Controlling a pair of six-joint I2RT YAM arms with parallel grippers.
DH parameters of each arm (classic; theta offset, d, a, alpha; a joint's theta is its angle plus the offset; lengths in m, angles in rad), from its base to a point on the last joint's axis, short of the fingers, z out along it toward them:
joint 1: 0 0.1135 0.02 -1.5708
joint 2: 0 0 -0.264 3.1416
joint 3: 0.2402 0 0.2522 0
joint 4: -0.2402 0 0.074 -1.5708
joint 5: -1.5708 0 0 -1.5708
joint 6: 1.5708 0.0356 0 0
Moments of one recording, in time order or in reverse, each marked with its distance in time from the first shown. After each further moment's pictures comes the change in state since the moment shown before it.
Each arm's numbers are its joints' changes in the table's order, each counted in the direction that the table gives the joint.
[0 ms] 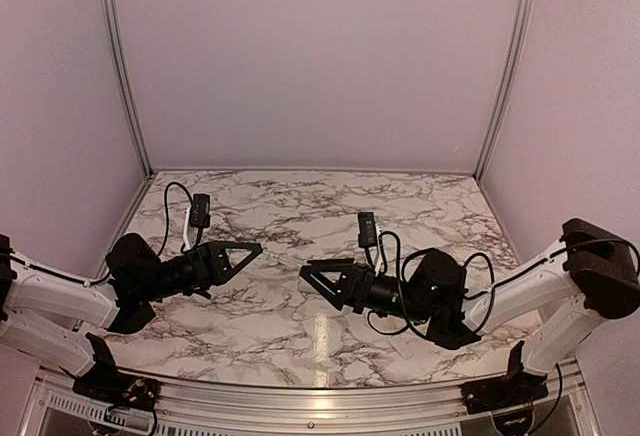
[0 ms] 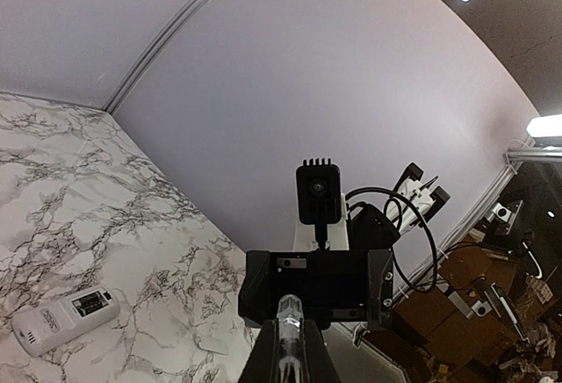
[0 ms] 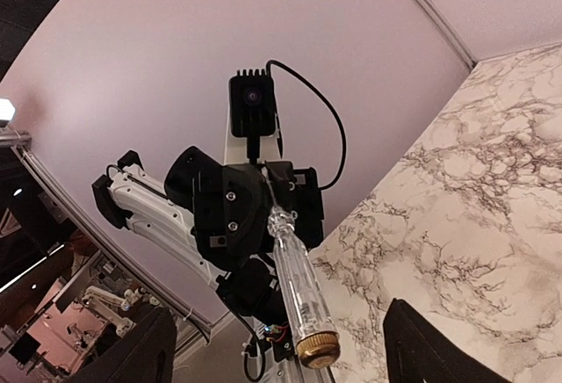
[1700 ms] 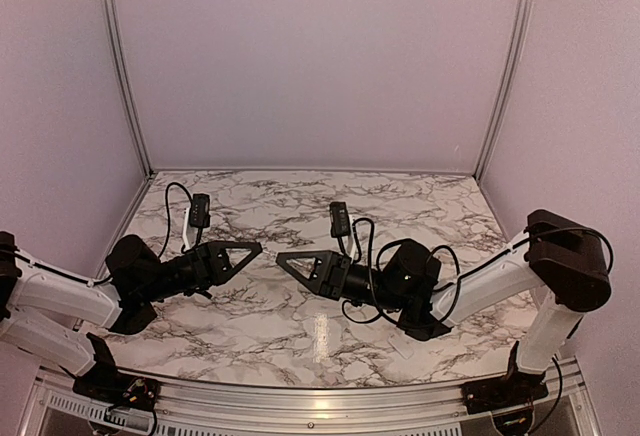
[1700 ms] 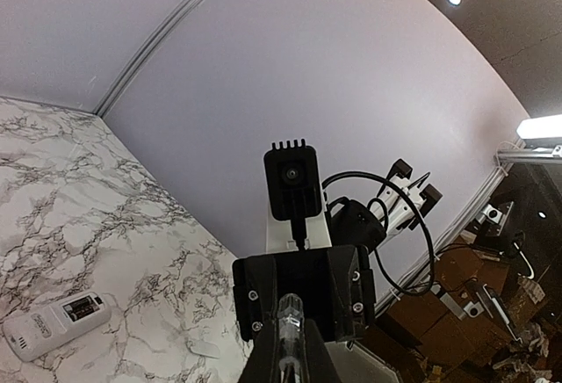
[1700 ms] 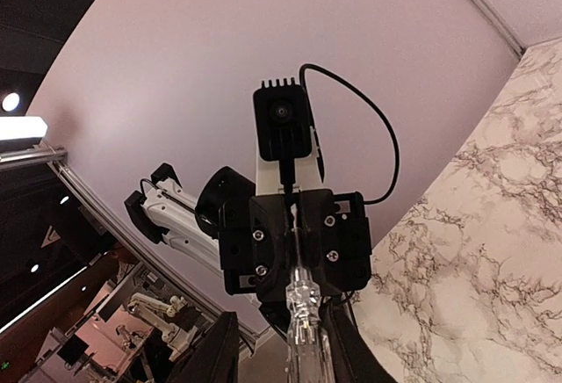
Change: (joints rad) left arm 0.000 0.028 -0.006 0.068 -0.010 -0.021; right arm -0.016 0.217 0.177 0.143 0.124 0.149
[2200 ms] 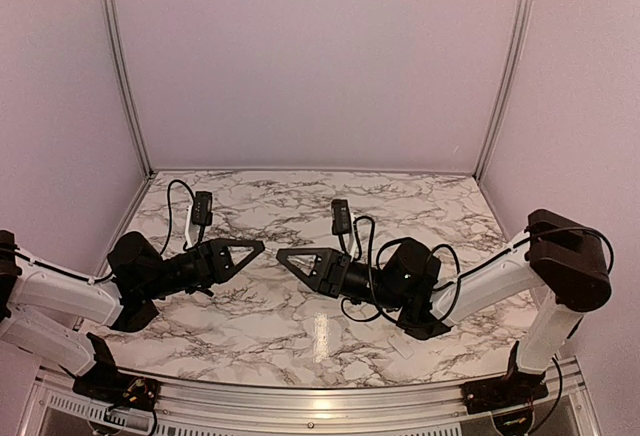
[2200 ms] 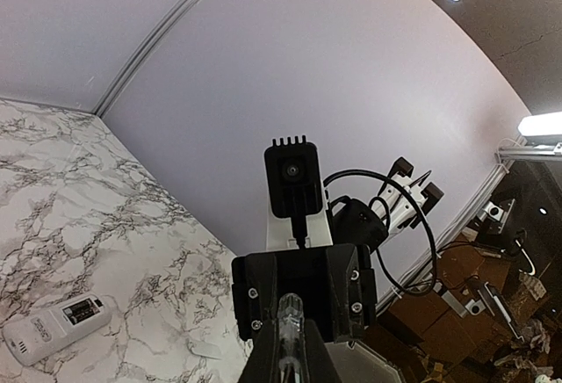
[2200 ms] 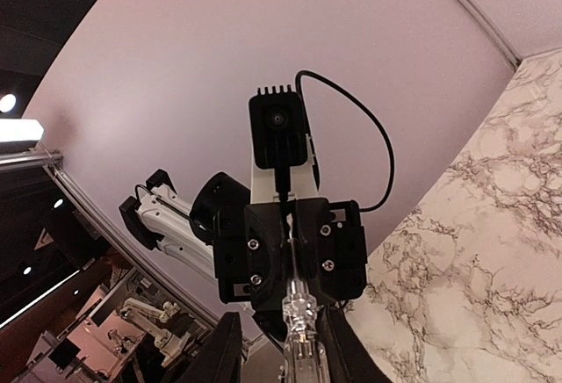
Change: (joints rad) left arm 0.000 0.007 0.020 -0.018 -0.009 0.008; right arm 0.000 -0.002 0.006 -0.004 -0.021 -0.021
